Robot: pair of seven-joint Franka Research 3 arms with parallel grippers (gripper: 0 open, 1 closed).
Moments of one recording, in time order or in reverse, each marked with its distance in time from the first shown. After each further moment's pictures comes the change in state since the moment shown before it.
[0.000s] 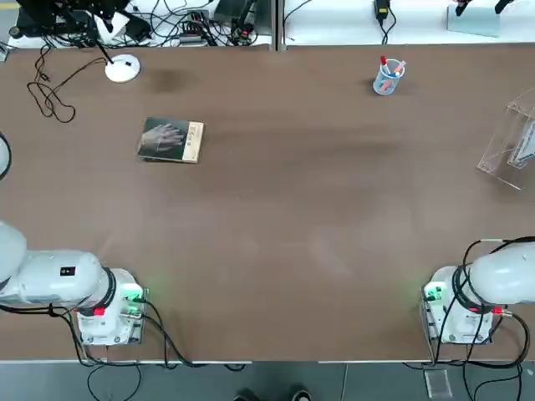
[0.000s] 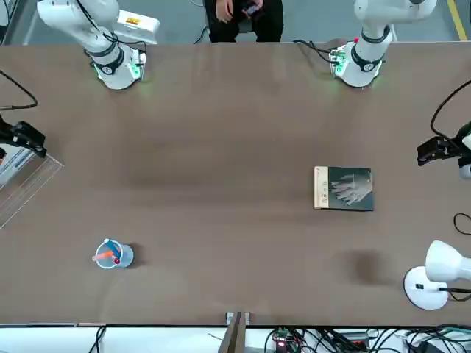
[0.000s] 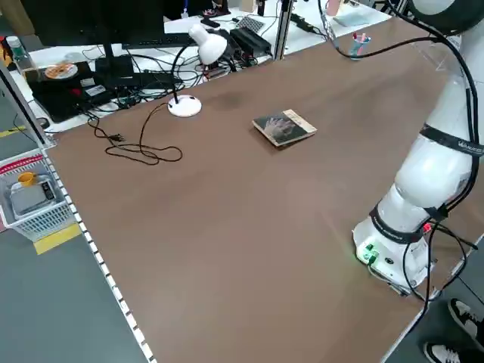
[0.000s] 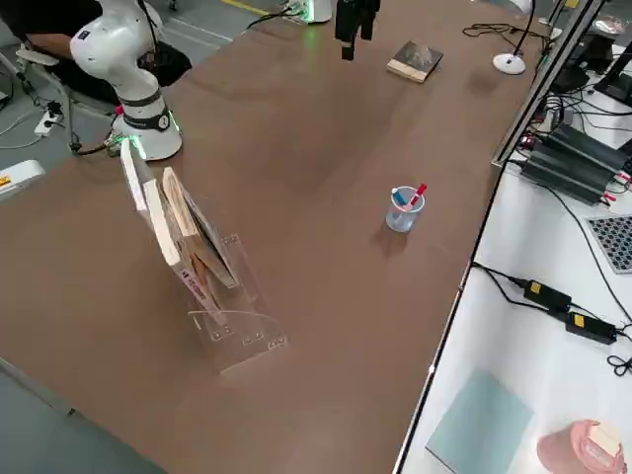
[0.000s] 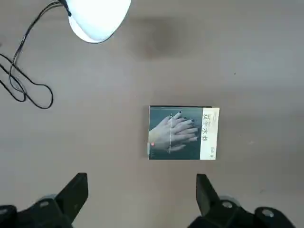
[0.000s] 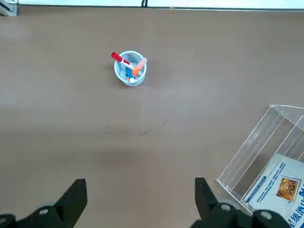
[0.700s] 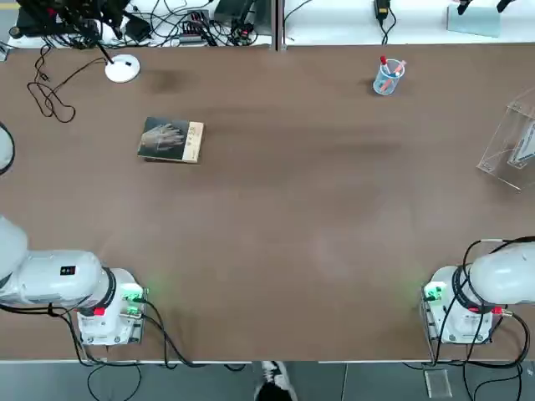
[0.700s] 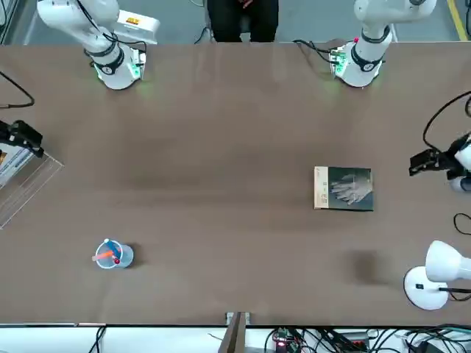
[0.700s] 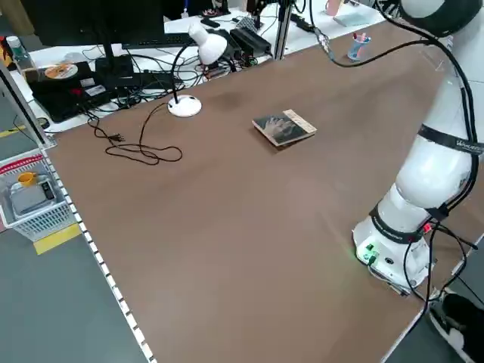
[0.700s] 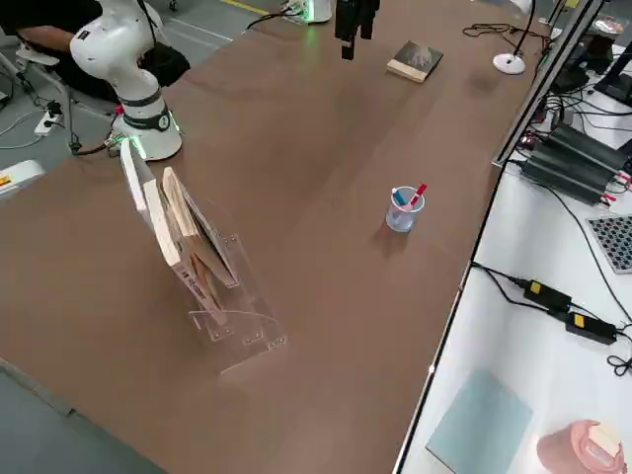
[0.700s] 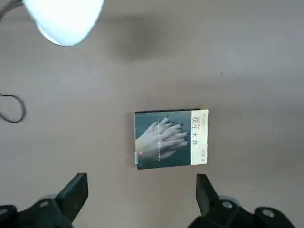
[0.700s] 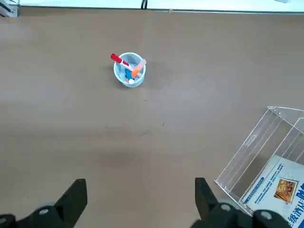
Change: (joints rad) left arm 0.035 0.058 0.001 -0.058 -0.100 0.100 0.113; right arm 0.000 -0.002 -0.004 0.004 0.000 0.000 -0.008
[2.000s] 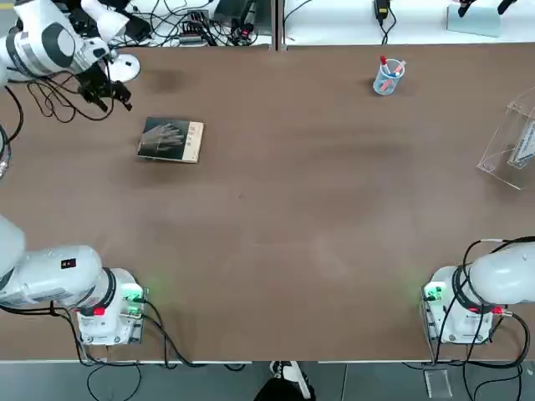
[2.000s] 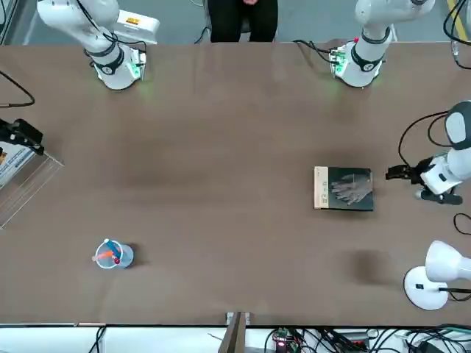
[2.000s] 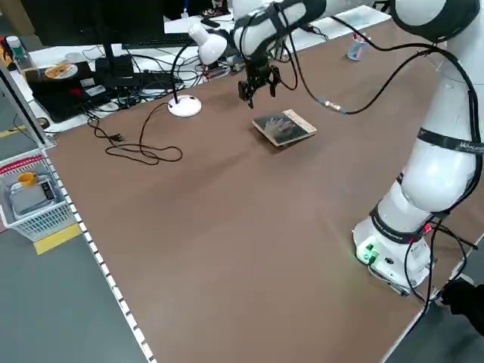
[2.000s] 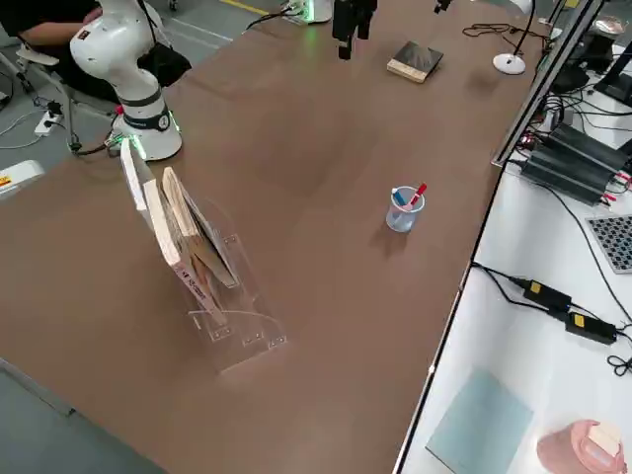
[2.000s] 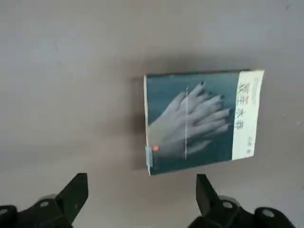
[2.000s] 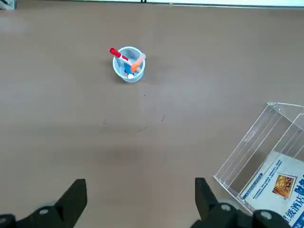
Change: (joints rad) left arm 0.134 0.012 0.001 -0.529 -0.109 0.375 0.208; right arm 0.000 0.000 0.000 0.001 -0.001 -0.023 -0.022
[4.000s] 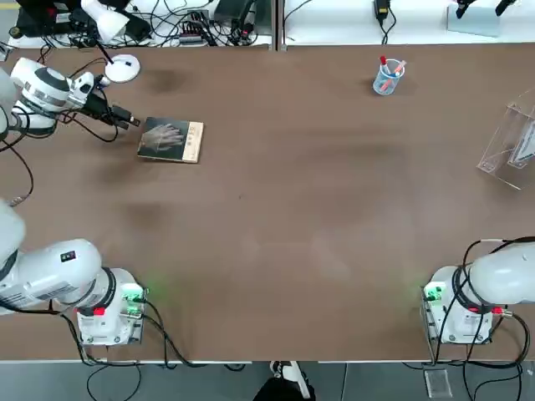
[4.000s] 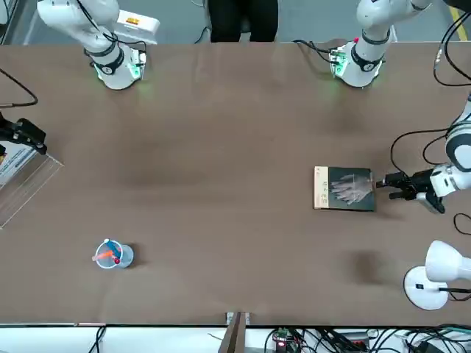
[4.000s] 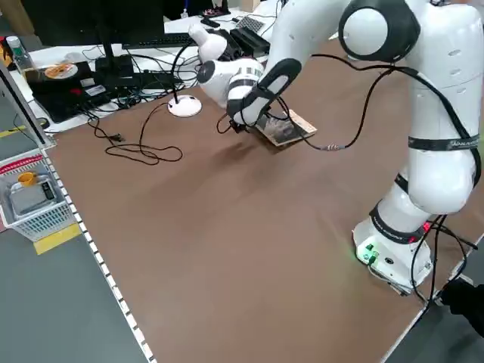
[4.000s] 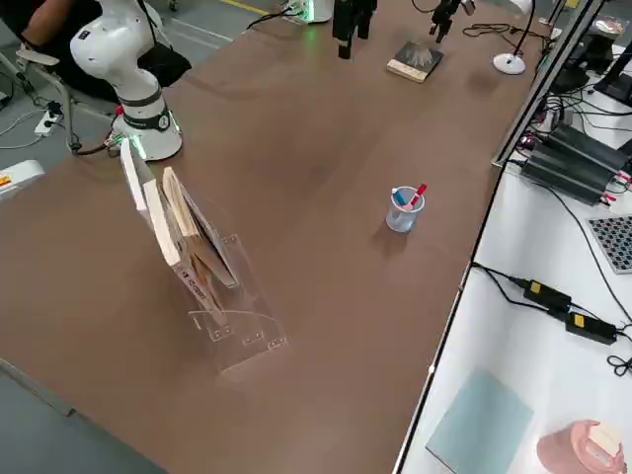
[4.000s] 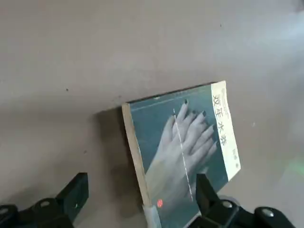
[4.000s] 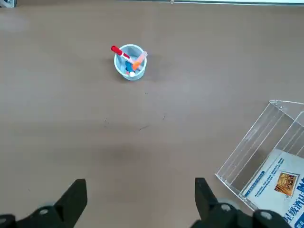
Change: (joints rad) left arm 0.159 0.265 0.001 0.022 -0.581 0.086 0.774; right arm 0.004 0.000 0.005 -0.001 0.000 -0.007 0.028
